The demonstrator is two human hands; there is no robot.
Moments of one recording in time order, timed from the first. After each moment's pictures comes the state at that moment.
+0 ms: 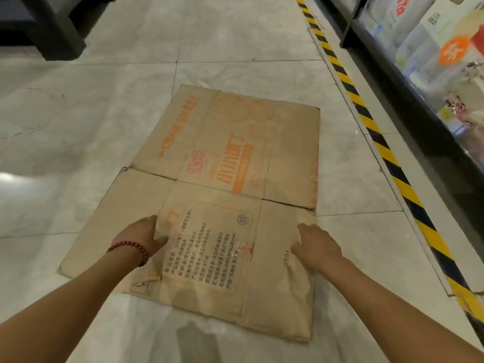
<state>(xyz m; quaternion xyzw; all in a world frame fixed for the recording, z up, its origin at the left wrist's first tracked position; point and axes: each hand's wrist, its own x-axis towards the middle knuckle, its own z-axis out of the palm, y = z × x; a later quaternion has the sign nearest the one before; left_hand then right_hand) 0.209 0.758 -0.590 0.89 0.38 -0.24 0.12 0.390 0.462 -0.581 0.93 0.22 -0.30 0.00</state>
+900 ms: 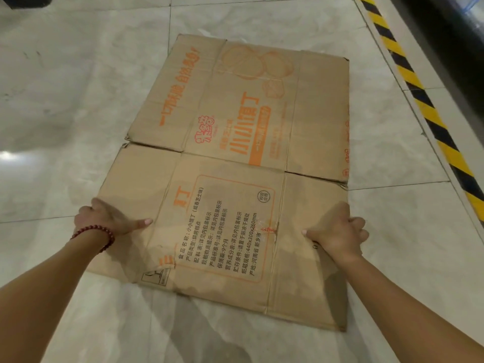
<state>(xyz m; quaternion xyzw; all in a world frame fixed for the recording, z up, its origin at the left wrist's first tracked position) 0.173 0.848 -0.651 0.75 0.61 -0.21 0.14 0.370 0.477 -0.657 0.94 -0.09 -0.26 -0.21</state>
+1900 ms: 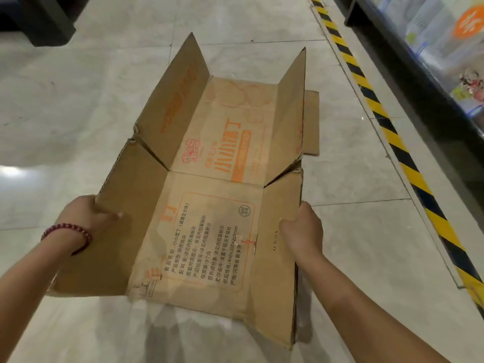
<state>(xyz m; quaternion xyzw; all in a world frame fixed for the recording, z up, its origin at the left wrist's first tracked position) 0.187 0.793 -0.547 0.82 0.52 -0.06 0.25 0.362 0.495 -0.577 0.91 0.02 -0.21 -0.37</state>
